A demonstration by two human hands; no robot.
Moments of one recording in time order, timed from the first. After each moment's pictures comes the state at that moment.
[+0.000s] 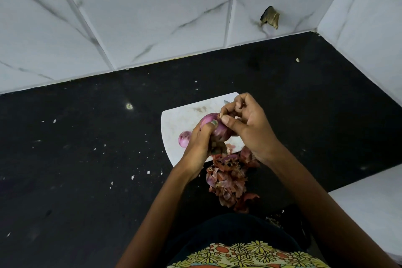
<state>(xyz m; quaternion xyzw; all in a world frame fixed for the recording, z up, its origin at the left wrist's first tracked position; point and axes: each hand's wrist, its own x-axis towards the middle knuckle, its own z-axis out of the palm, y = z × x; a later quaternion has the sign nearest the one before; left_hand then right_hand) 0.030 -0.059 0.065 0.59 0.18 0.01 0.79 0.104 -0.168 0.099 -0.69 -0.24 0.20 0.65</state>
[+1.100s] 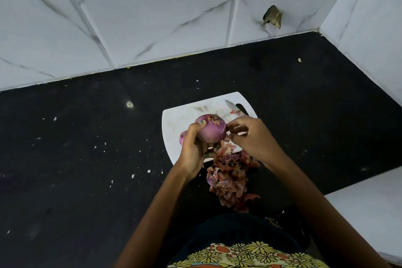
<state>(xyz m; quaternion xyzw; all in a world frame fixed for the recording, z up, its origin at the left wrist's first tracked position) 0.024 -0.049 0.054 0.51 0.20 -0.01 0.83 0.107 -0.179 0.080 -0.85 -0.20 0.23 0.44</state>
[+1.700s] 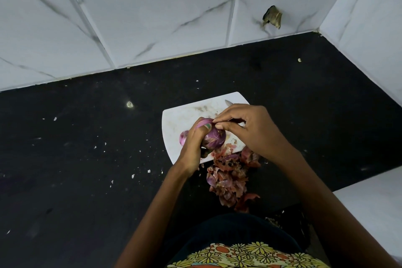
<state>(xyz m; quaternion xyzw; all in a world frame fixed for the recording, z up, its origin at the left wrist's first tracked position) 0.023 -0.047 0.052 0.64 0.19 0.01 0.74 0.112 -0.171 0.106 -0.79 -0.41 0.09 0.45</state>
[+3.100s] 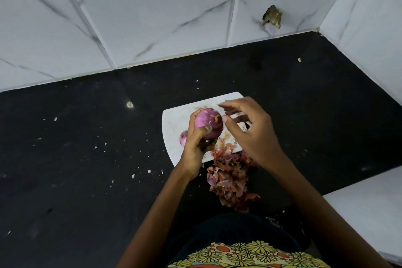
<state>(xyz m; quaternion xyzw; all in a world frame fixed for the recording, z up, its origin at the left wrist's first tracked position) 0.026 -0.051 0.046 0.57 0.18 0.07 0.80 0.101 -0.172 0.088 -0.79 -0.35 -0.01 0.51</state>
